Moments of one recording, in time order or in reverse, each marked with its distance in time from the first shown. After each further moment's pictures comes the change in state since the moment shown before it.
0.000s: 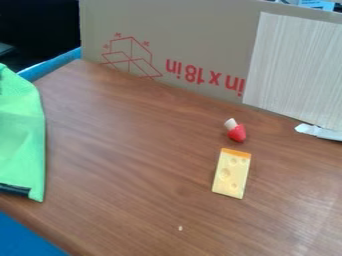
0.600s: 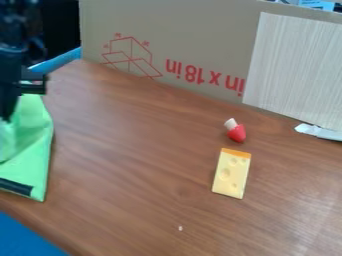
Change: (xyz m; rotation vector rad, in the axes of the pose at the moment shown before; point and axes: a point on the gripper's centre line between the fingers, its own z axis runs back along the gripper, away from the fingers) arm -0.019 -0.062 0.022 -0.020 0.045 -0.124
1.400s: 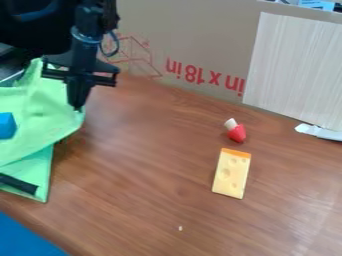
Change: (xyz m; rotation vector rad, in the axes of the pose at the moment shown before) arm -0.006 -0.088 0.032 -0.062 0.017 -0.105
